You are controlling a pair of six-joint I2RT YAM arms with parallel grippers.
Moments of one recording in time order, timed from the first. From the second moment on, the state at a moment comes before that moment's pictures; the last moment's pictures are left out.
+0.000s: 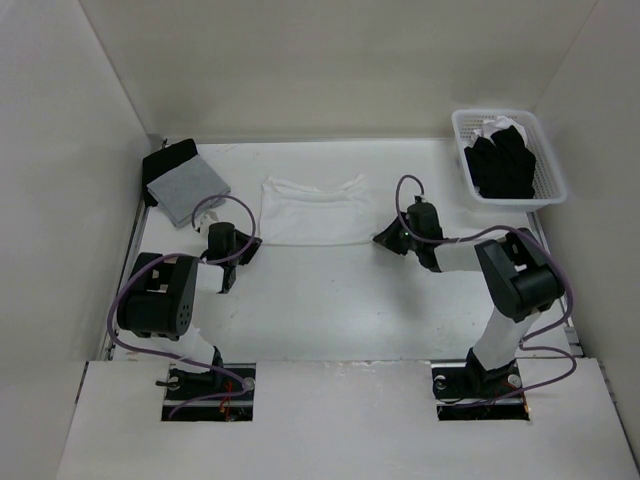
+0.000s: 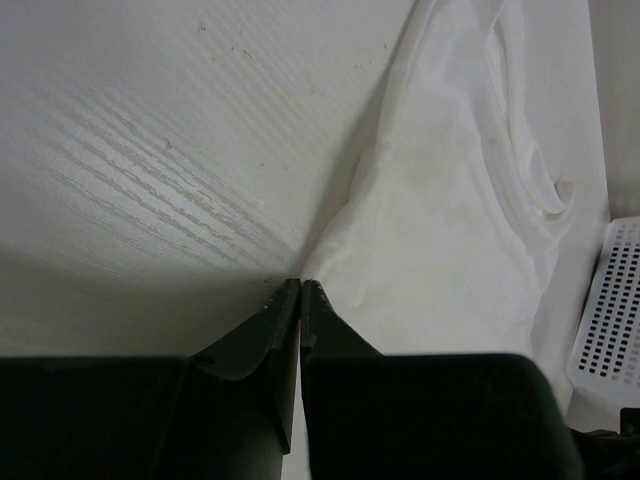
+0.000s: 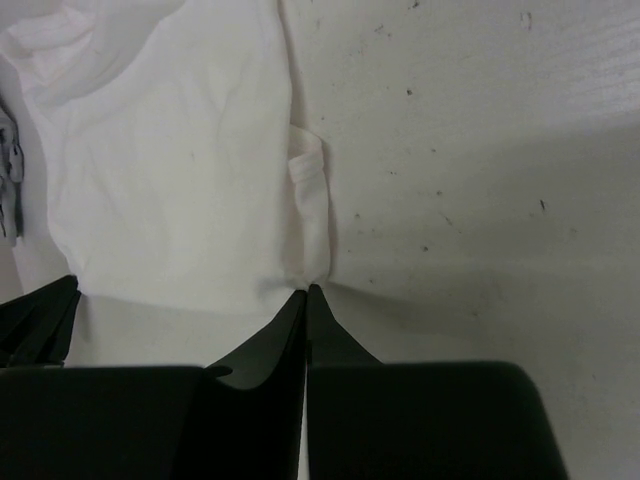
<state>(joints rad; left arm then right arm) -0.12 1.63 0.46 0.60 0.00 -1.03 0.36 1.78 0.75 0.40 -0.15 0.88</state>
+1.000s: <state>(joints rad) -0.20 0.83 0.58 -0.12 0.04 -0.97 0.55 0.92 0.76 -0.14 0.12 0.72</state>
